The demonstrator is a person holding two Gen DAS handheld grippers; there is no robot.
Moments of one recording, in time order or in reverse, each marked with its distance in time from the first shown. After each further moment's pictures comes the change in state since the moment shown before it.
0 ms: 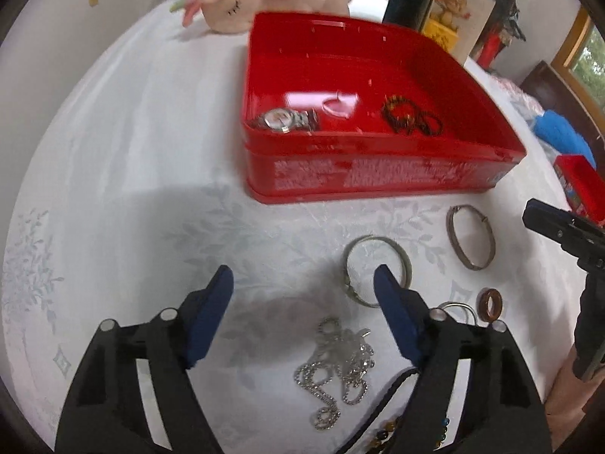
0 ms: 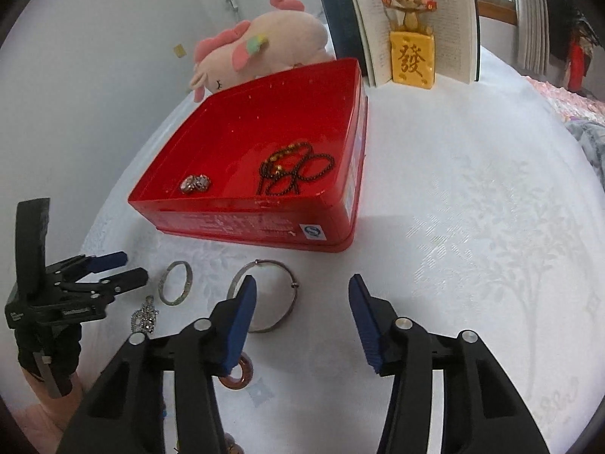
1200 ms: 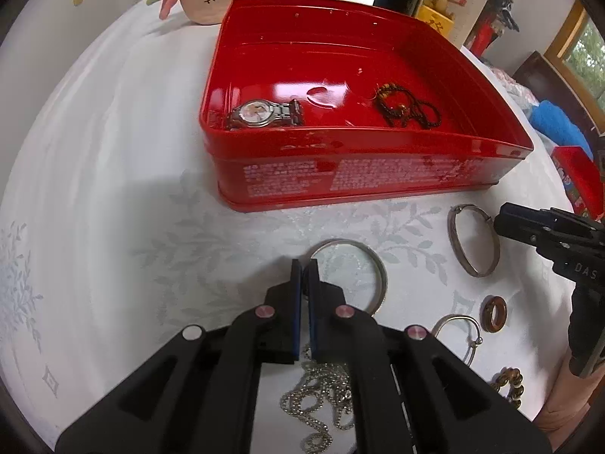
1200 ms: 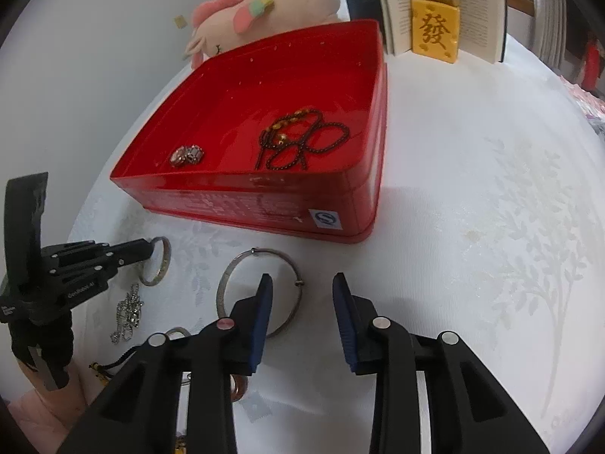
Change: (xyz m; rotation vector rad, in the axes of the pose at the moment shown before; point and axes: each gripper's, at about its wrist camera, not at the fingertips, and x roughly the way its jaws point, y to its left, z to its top) left arm 0.026 -0.001 0.014 0.023 0.021 -0.035; right arm 0.037 0.004 0.009 -0.036 0.124 0.000
